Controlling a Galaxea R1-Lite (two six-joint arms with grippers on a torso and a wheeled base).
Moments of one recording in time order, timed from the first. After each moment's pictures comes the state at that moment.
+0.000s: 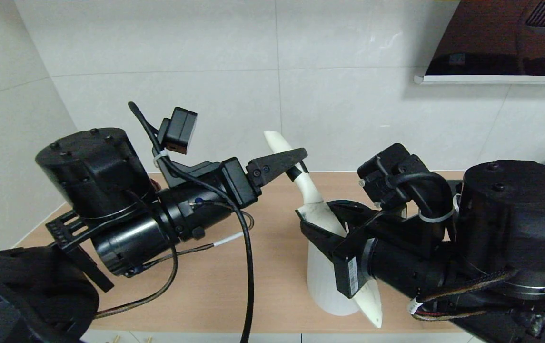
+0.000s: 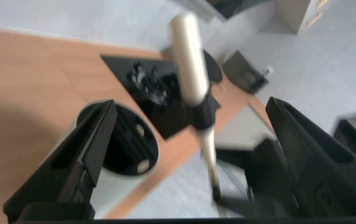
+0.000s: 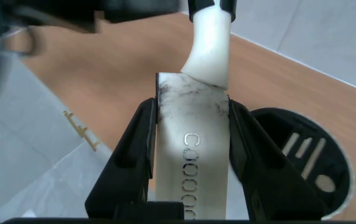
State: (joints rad) left arm -0.62 1.68 -0.72 -1.06 -0.29 -0.71; right arm 1.01 1.60 -0.80 -0.66 -0.31 0.00
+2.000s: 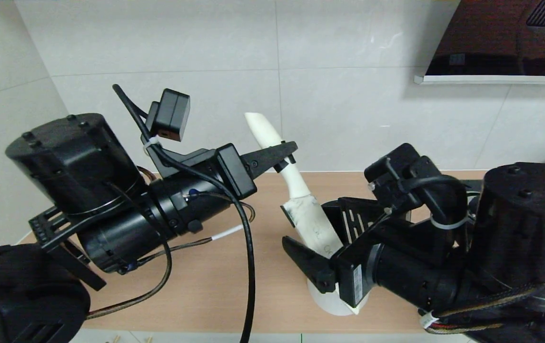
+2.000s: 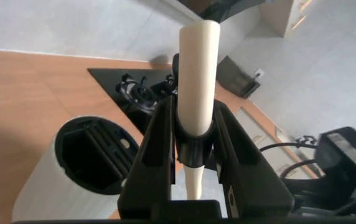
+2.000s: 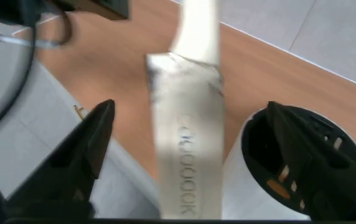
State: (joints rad) left arm -0.64 1.64 -0.75 -1.07 -0.29 -0.70; right arm 1.03 1.57 -0.79 -0.67 -0.31 0.01
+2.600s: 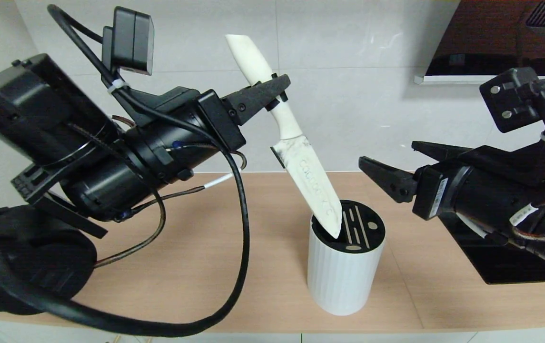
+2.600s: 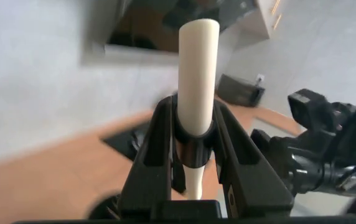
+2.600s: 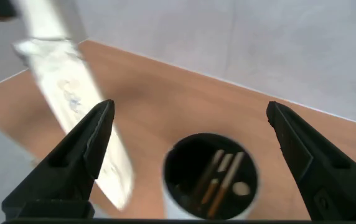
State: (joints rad) left arm -0.58 1.68 -0.91 -1.21 -0.41 -0.42; right arm 0.77 1.42 -0.79 -0.66 -0.27 0.00
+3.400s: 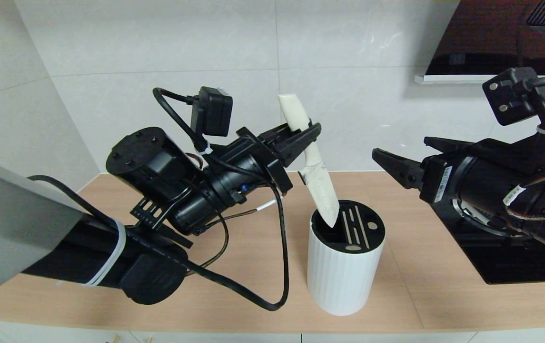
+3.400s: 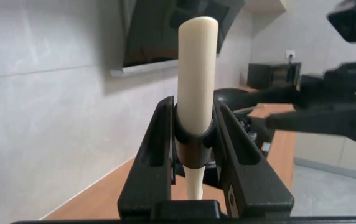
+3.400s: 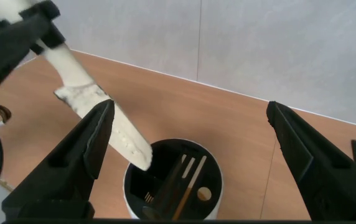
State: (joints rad) left arm -0.59 1.96 -0.92 -1.52 -0.44 -0.17; right arm 0.69 1.43 -0.79 -0.67 -0.25 0.00
